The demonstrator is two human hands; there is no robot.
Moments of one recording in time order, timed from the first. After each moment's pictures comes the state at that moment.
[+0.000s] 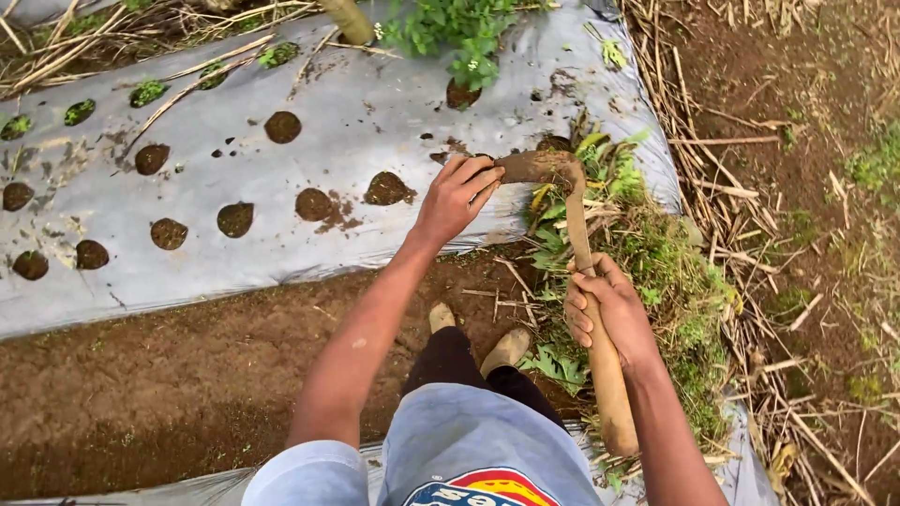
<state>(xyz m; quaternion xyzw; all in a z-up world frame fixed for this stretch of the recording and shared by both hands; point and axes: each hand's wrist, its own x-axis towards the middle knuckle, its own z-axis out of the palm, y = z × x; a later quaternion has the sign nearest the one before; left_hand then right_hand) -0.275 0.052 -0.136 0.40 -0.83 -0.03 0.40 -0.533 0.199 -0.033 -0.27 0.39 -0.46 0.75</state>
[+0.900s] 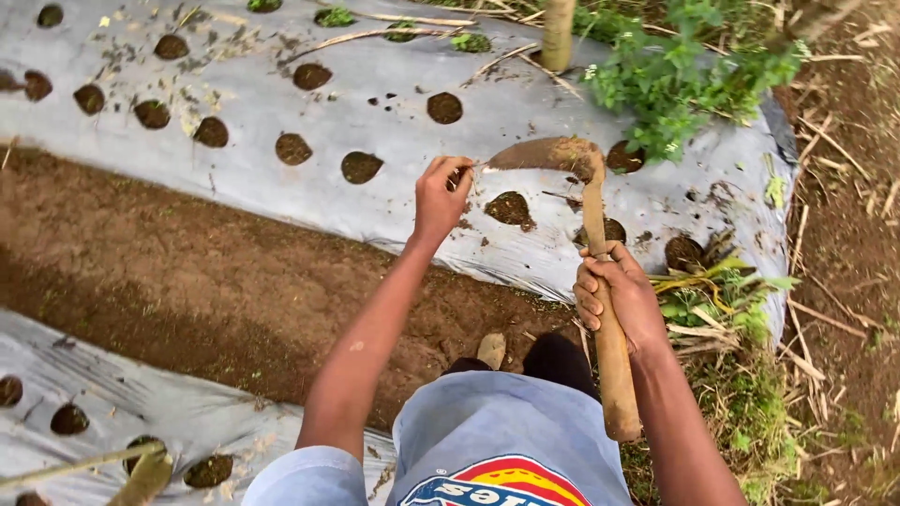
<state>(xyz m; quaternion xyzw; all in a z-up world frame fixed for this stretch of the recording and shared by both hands) 0.077 0.121 -0.126 0.67 -0.51 -0.09 0.54 -0.227 0.128 -0.003 -0.33 0.33 -0.31 0.83</state>
